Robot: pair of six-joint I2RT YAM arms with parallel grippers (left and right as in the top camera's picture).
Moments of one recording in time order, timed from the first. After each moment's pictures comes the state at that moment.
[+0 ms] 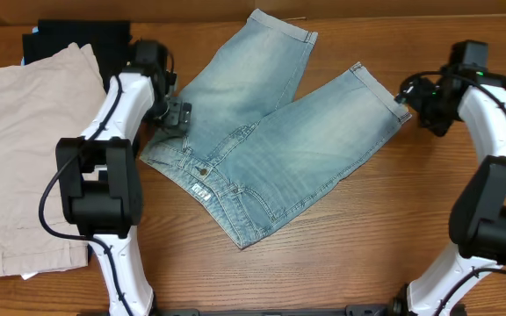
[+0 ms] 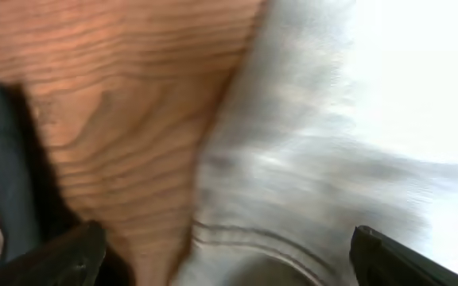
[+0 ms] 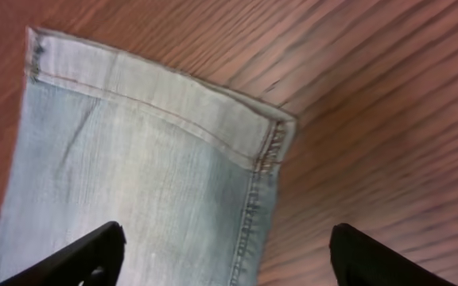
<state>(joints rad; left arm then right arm) -0.06 2.19 1.75 -0.97 -0.09 0.07 -0.21 1.99 1.54 -0.79 -0.15 0.46</state>
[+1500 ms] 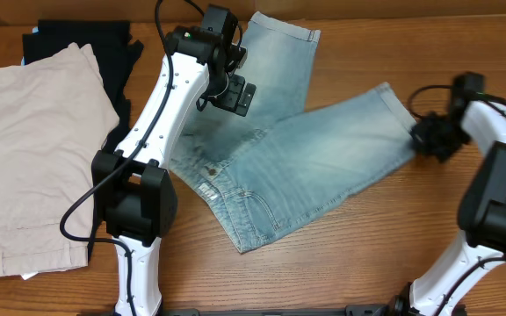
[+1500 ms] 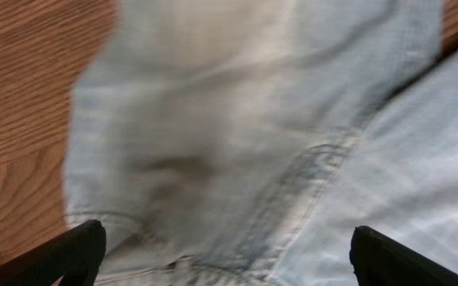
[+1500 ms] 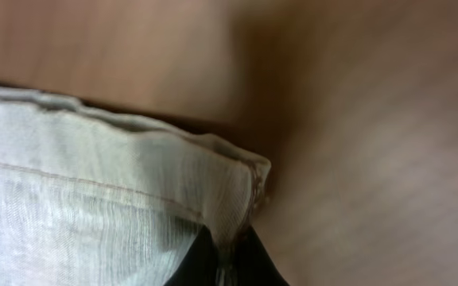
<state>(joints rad) -0.32 2.19 2.09 -1.23 0.03 0.02 -0.35 2.06 1.41 -0.86 -0.12 0.63</state>
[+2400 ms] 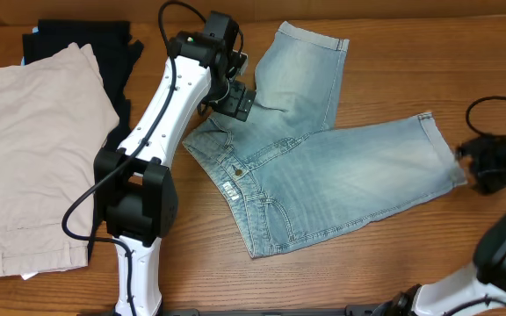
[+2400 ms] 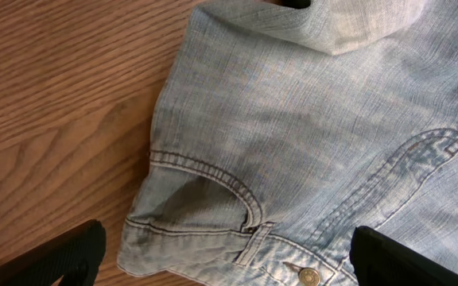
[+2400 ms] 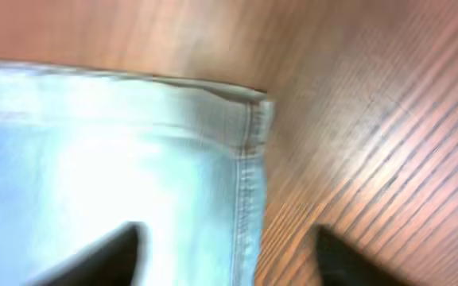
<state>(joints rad) -0.33 2.19 2.04 -1.20 0.03 0.02 -0.55 1.81 1.40 -1.09 -0.09 0.56</state>
